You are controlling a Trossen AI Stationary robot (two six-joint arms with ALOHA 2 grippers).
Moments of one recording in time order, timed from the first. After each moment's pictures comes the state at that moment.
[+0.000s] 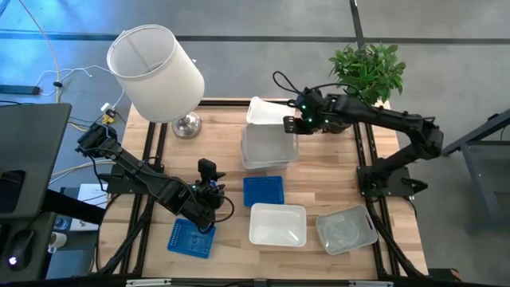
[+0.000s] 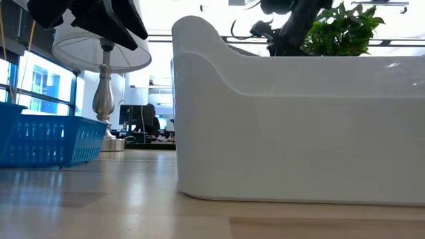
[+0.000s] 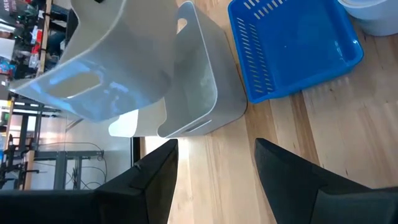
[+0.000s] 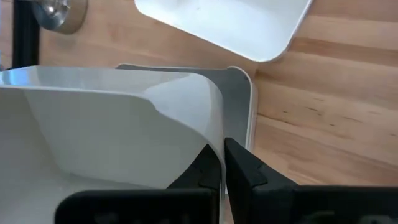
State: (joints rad) left arm -0.44 1.48 1.12 -0.87 -0.89 -0.05; right arm -0.41 1.45 1.29 -0.87 -0.07 0.99
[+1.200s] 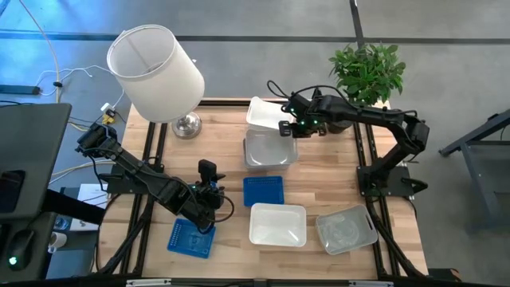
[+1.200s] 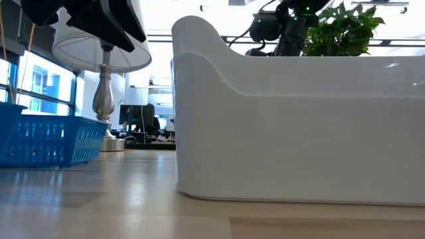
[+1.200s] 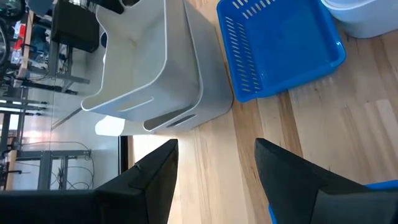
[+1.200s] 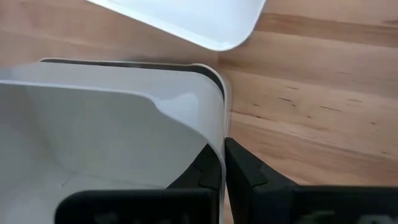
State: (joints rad) left arm -0.44 1.48 1.12 -0.87 -0.85 -0.08; right arm -0.43 1.60 1.30 -0.92 -0.09 0.99
